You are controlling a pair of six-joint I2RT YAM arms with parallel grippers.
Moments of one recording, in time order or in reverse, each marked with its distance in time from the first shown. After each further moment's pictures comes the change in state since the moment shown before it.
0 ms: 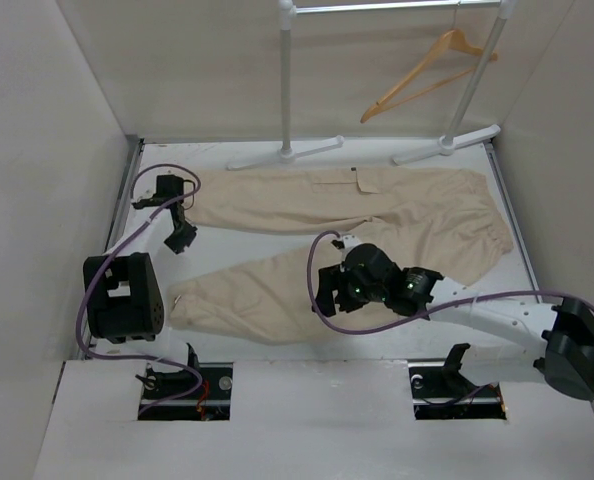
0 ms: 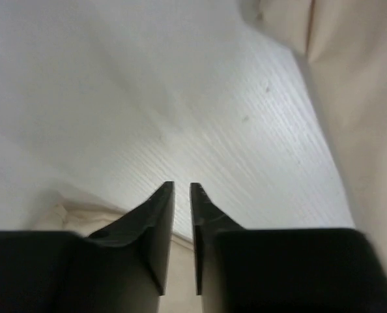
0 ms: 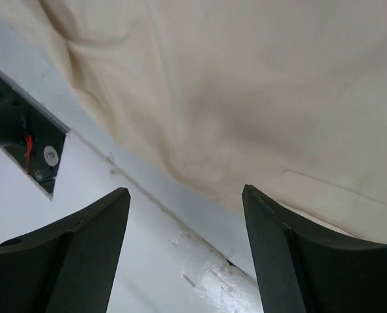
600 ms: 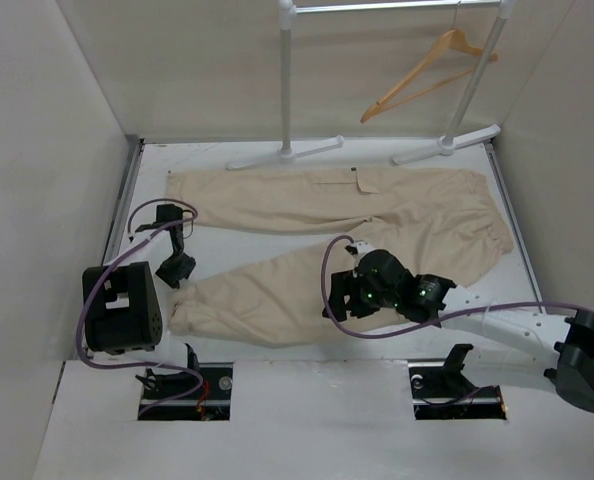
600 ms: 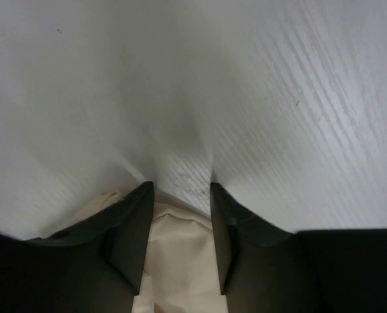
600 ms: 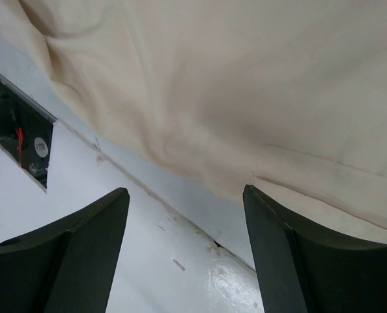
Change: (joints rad) left arm 0.048 -0.064 -0.217 -0.012 -0.042 -0.031; right arm -0.046 -0.098 -0.108 -0.006 -0.024 0.028
